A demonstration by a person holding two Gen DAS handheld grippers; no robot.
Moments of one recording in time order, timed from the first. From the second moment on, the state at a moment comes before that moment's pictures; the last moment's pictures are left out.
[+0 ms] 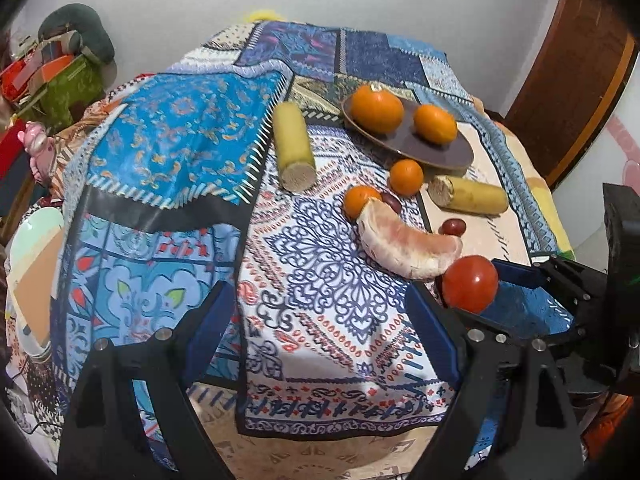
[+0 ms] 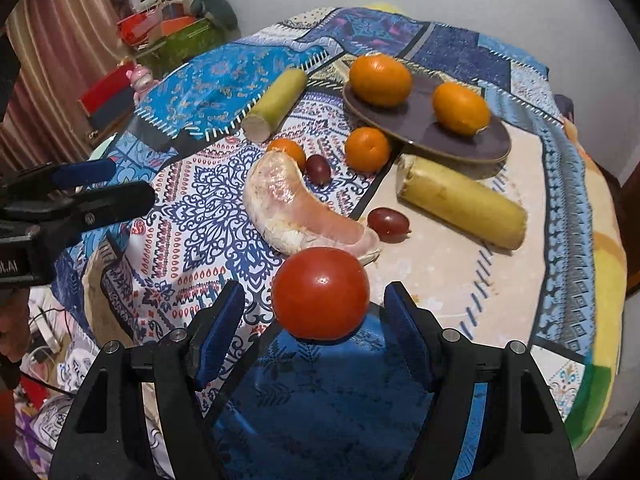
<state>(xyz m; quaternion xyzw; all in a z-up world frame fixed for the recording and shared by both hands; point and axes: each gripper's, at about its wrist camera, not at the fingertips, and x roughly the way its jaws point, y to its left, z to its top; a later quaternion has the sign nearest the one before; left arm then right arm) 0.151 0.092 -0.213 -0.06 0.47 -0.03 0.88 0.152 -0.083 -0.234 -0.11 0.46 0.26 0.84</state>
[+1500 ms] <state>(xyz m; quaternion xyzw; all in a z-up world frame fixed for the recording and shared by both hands) 0.177 0.048 -0.249 -0.06 0.53 -0.03 0.85 0.176 -0.207 -0.199 0.00 0.41 0.20 0.89</state>
